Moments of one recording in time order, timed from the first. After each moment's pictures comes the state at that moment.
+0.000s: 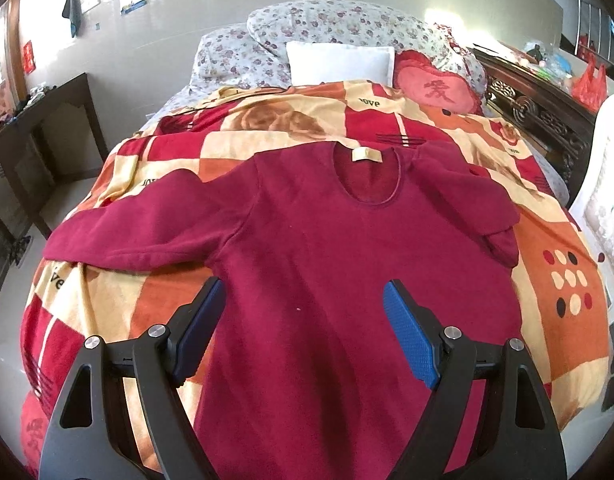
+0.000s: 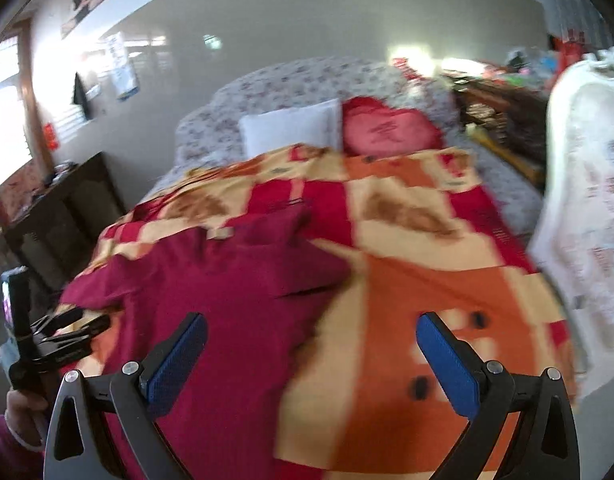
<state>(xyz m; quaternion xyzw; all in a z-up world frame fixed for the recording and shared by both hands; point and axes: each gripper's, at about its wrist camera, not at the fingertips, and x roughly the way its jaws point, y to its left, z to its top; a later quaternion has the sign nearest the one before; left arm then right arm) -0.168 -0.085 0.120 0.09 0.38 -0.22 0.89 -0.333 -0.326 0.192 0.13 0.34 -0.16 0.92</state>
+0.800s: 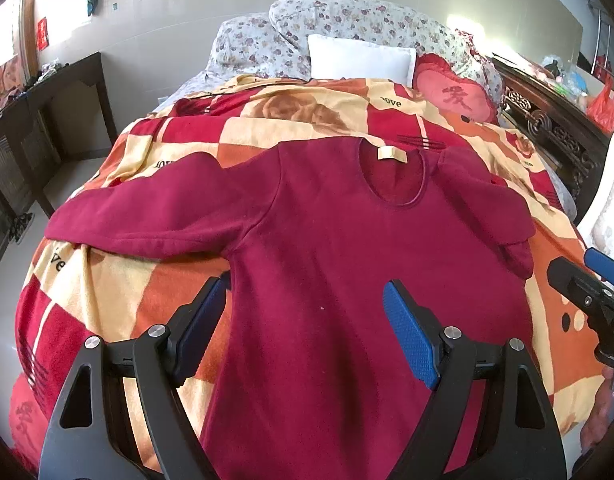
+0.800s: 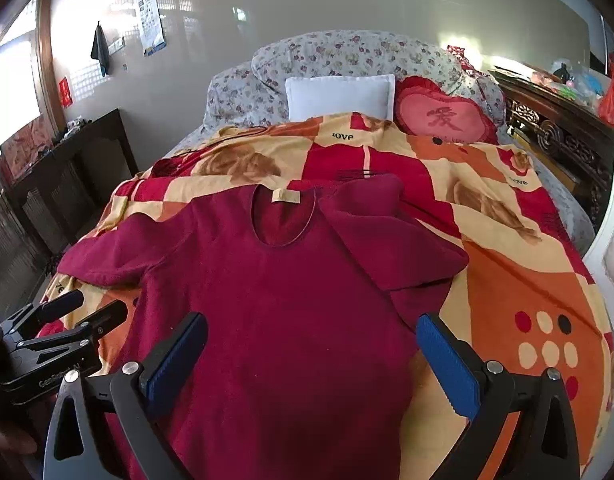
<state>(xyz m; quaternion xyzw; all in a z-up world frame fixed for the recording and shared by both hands) -0.151 -0.069 0.110 0.06 0.40 -0.21 0.89 -0.241 -0.249 0.147 0.09 0.38 -0.15 0.91</state>
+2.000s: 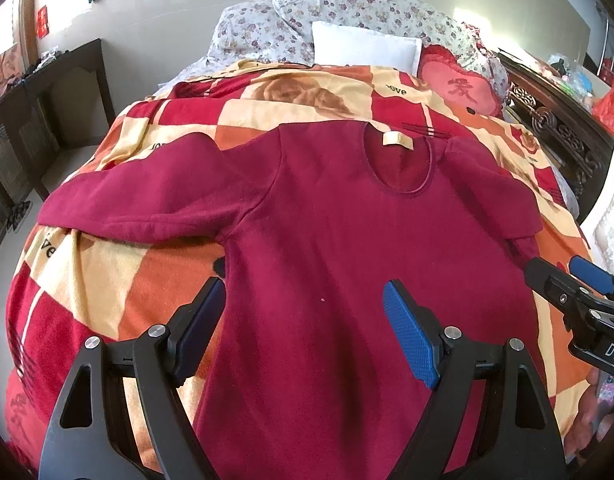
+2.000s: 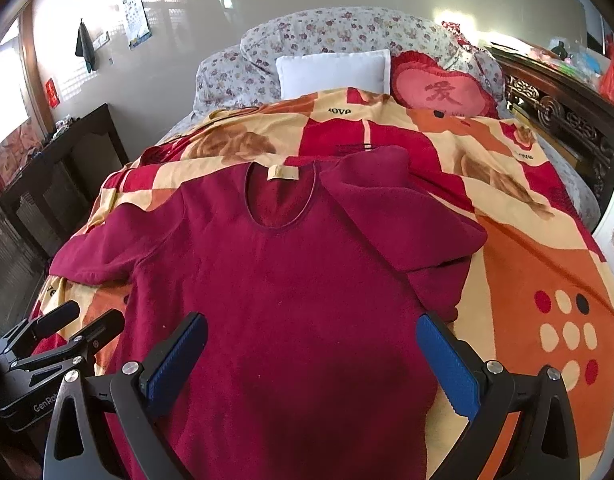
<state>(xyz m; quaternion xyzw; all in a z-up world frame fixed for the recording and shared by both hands) -0.144 -0.069 0.094 0.05 0.42 -0.20 0.88 -0.219 -0.250 0.120 0.12 0.40 -0.16 0.89</state>
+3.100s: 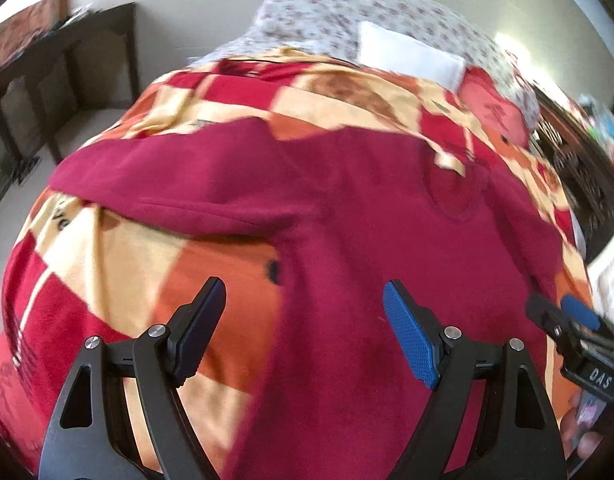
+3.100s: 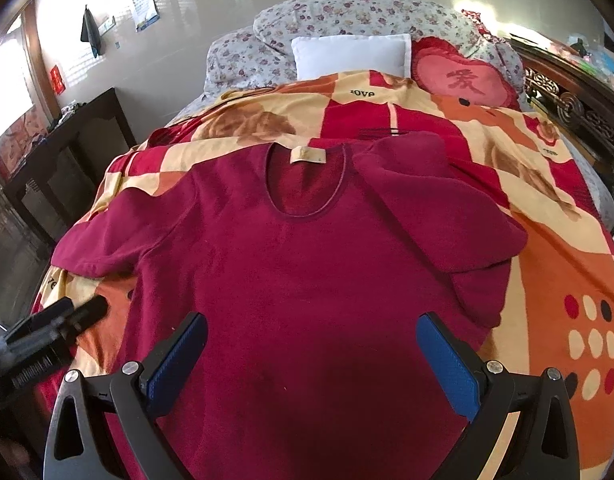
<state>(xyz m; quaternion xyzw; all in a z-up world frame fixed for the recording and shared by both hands) -0.098 -0.011 0.089 -0.02 0.44 -0.16 0.88 -0.185 -0.237 0.101 0.12 0.43 -0.14 0.89</state>
